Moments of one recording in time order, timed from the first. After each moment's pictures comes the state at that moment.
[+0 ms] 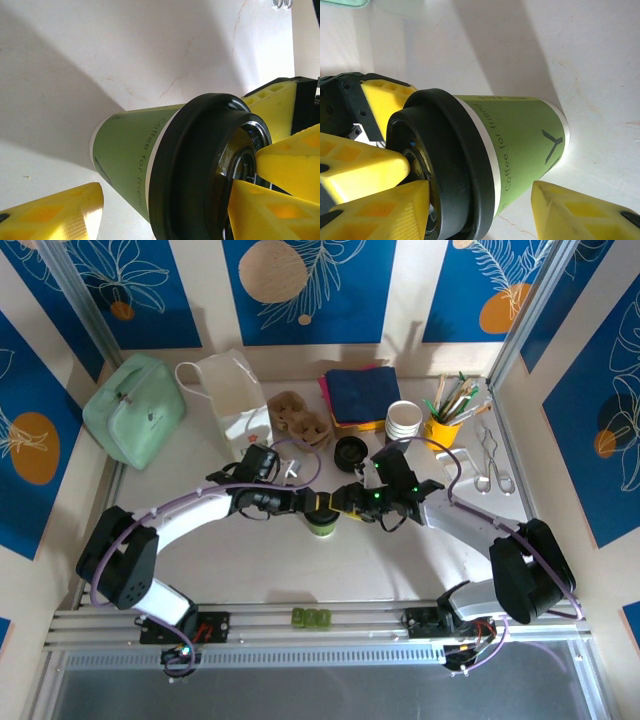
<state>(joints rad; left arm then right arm) -0.60 1.51 0.92 -0.33 0.55 -0.56 0.52 1.37 0.75 -0.26 -0.59 0.76</state>
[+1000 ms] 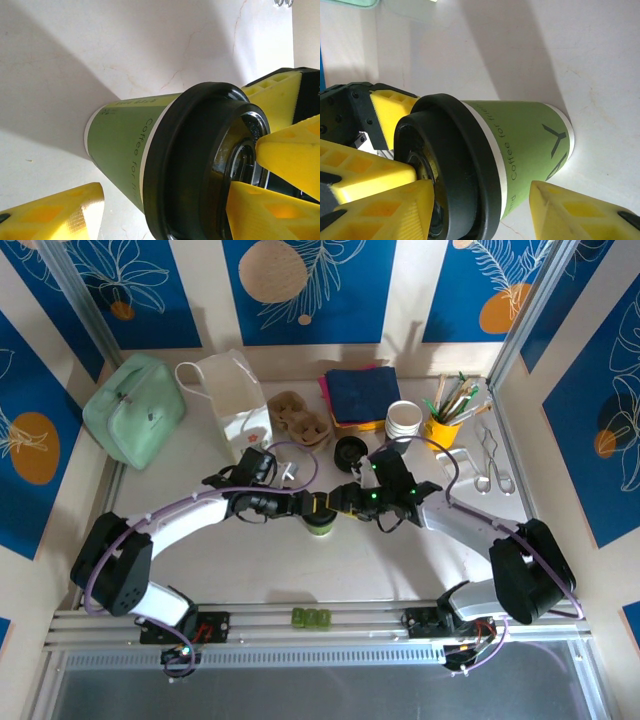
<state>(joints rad) -0.60 1.47 0.89 -0.34 0.55 -0.58 0.56 1.37 0.77 -0.24 -0.56 0.76</state>
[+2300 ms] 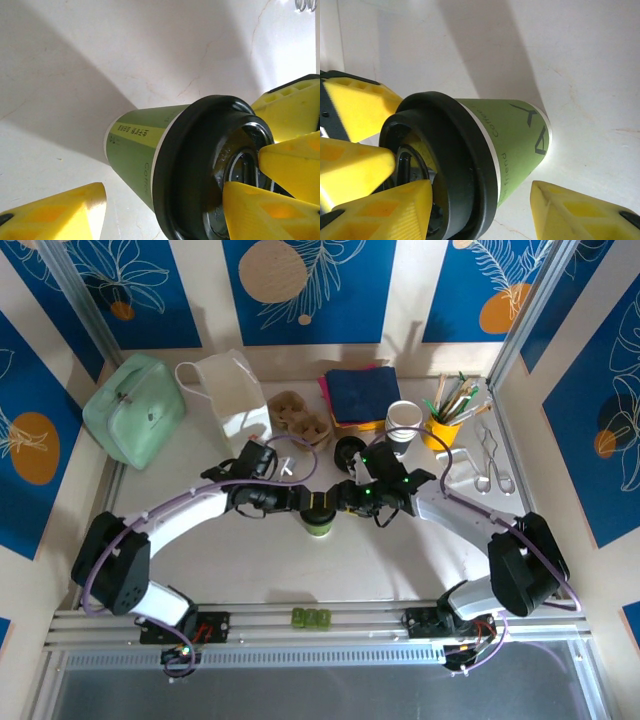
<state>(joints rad) -0.59 1.48 0.96 -0.45 0.48 -0.54 0.59 1.42 0.89 -0.42 -0.47 0.70</state>
